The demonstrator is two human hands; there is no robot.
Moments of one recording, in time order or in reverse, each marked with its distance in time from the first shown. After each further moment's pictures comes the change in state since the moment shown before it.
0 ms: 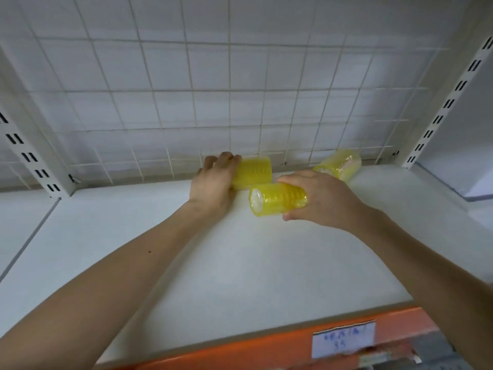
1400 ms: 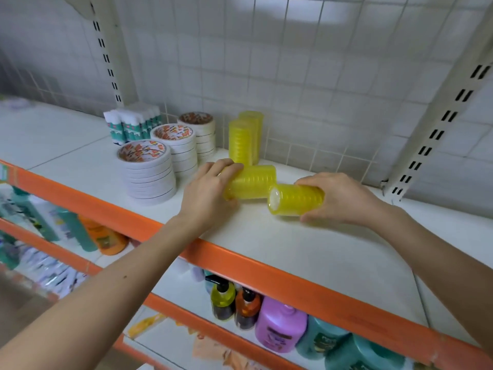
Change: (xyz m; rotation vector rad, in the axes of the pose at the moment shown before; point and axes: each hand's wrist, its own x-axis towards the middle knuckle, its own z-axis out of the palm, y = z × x) left_hand -0.357 -0.485 -0.182 0.011 0.267 -0.395; right_hand 0.109 -0.550 0.115 -0.028 -0.150 -0.454
